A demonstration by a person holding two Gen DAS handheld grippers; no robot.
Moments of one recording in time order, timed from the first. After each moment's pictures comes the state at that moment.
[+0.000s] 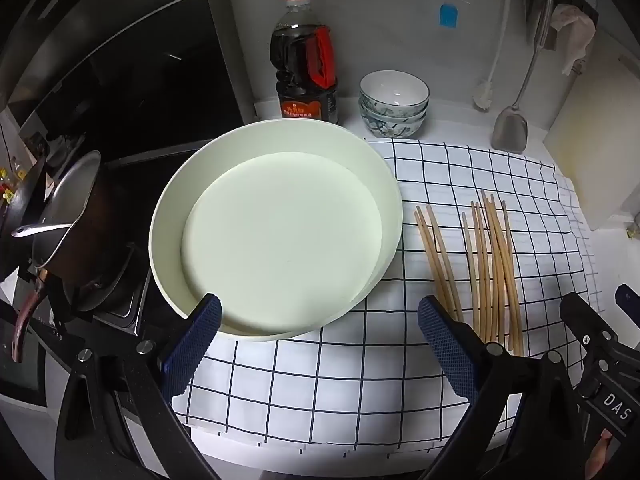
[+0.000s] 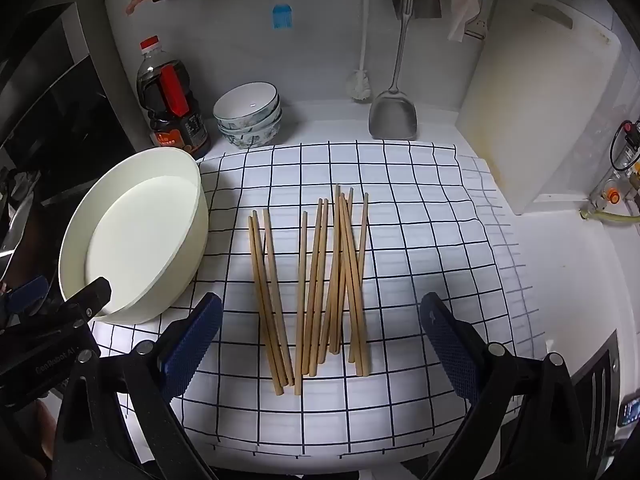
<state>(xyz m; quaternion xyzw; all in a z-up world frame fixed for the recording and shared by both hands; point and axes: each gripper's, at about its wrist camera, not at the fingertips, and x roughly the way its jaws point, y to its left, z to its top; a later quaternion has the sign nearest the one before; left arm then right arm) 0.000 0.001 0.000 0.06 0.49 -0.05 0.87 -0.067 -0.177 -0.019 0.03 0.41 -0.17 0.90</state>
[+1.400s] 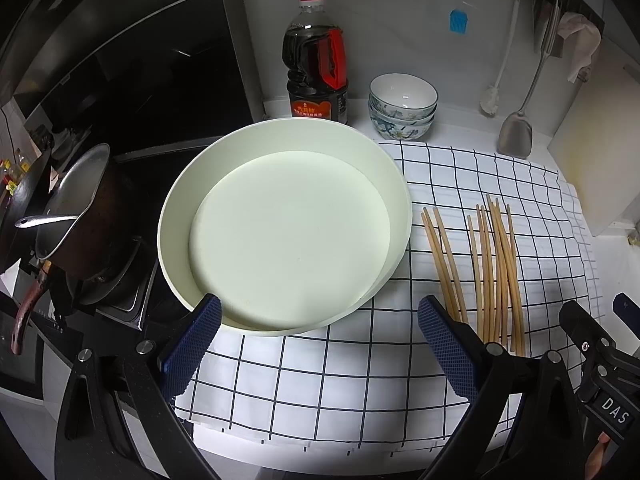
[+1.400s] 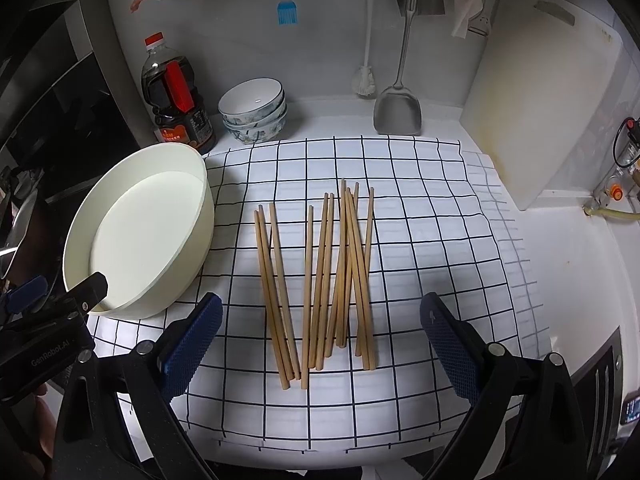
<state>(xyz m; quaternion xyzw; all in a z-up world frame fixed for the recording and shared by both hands) 0.000 0.012 0.004 0.06 0.49 -0.05 0.87 -0.070 -0.169 -0.024 0.03 0.41 -0.16 0.90</state>
